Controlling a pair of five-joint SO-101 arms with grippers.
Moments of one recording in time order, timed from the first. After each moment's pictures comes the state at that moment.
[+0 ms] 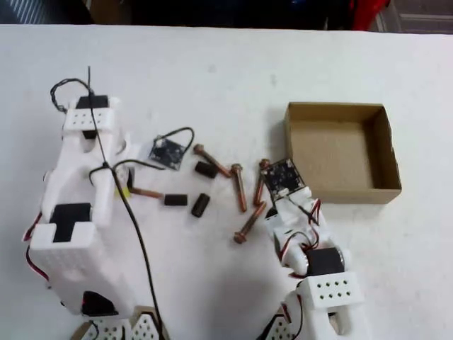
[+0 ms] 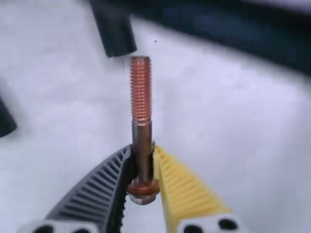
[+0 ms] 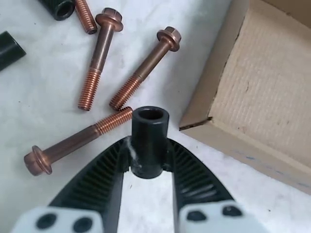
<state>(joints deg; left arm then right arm) -10.0 19.6 1.4 91.9 -102.1 -11.6 -71.0 82.7 47.0 20.7</state>
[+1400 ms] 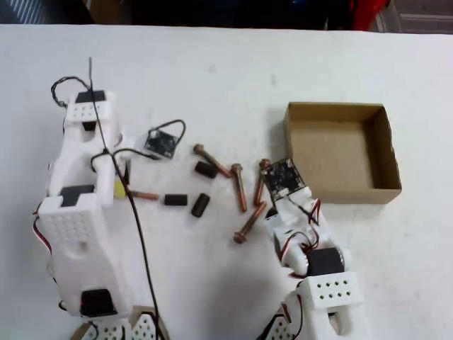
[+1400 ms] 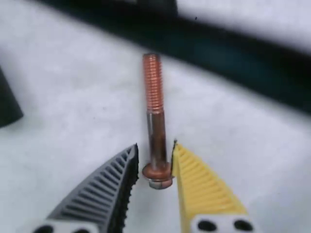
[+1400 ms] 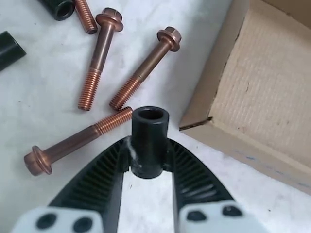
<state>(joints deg) -12.7 36.4 -14.1 94.5 -102.2 -11.6 -71.0 82.7 47.0 20.7</state>
